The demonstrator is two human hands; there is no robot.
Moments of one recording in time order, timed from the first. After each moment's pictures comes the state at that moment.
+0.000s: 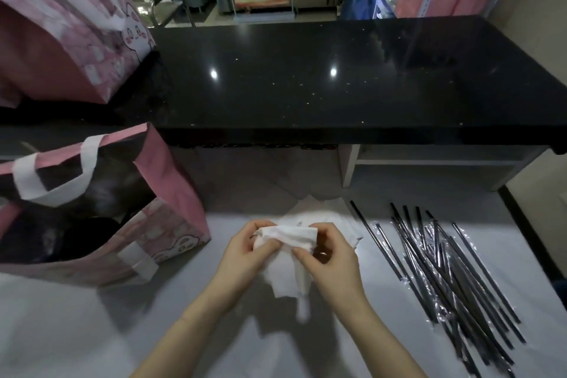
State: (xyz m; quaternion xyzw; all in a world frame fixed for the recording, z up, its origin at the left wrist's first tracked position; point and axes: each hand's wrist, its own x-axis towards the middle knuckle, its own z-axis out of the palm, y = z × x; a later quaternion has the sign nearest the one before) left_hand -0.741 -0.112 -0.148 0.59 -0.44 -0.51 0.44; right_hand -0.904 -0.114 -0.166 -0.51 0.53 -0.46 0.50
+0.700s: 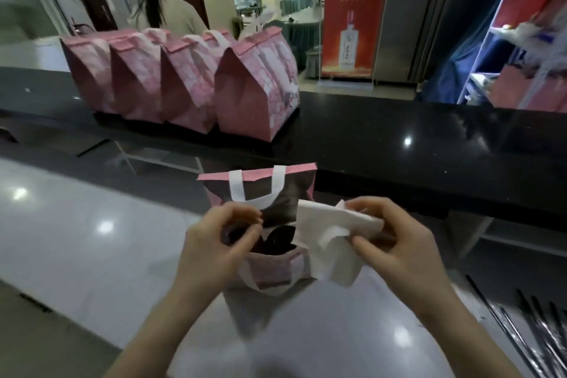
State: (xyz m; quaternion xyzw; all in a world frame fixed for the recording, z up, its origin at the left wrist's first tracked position) left_hand -0.535 -0.018 -0.007 0.64 -0.58 -0.07 0.51; right_hand -0.776 -0.093 0.002 -0.75 0.35 -0.43 0.37
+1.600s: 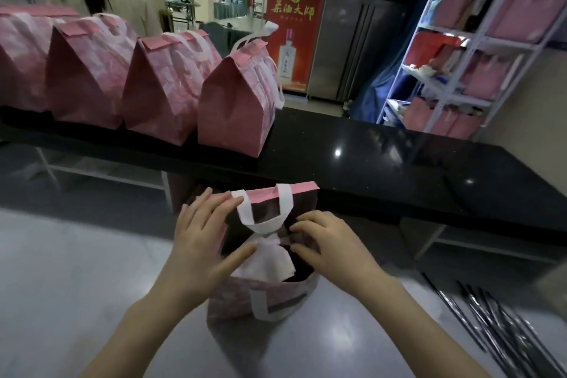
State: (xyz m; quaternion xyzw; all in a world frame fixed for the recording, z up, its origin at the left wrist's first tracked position) left_hand -0.431 -0.052 -0.026 0.60 -0.69 -0.06 0.40; right_hand -0.661 -0.124 -0.018 -0.88 0.43 -0.19 0.05
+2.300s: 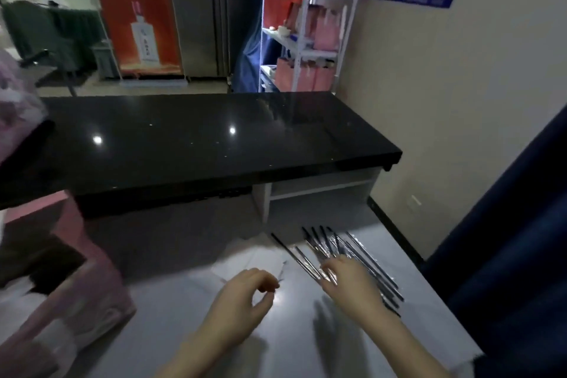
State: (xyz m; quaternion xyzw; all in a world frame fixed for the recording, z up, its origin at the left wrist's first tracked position) left_hand -0.784 -0.106 -0.149 0.41 -0.82 -0.30 0.26; right_hand -1.023 -0.076 -0.139 -0.64 0.75 -0.10 0.12
